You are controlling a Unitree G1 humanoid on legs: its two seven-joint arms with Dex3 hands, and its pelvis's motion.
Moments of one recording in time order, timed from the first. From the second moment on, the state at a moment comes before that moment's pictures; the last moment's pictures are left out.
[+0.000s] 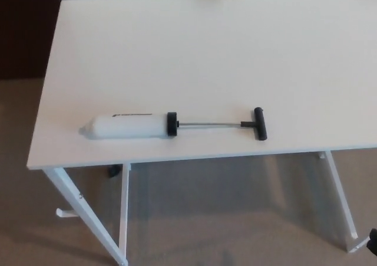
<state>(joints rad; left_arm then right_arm) -0.01 0.44 0.61 1.07 -0.41 -0.07 -0.26 -0.28 -0.37 -0.37 1.24 0.20 -0.05 0.12</state>
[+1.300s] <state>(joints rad) 0.01 0.45 0.60 1.03 -0.41 -0.06 -0.26 -0.26 -0.36 -0.37 1.24 0.20 -0.06 0.12</state>
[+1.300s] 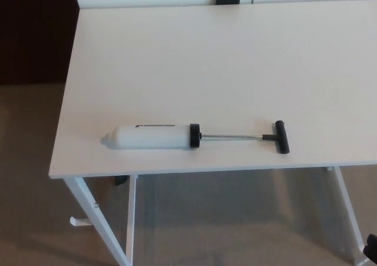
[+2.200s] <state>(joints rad) 0.02 0.61 0.63 0.32 -0.40 -0.01 -0.25 -0.21 -0.36 -0.36 1.13 0.20 -0.06 0.16</state>
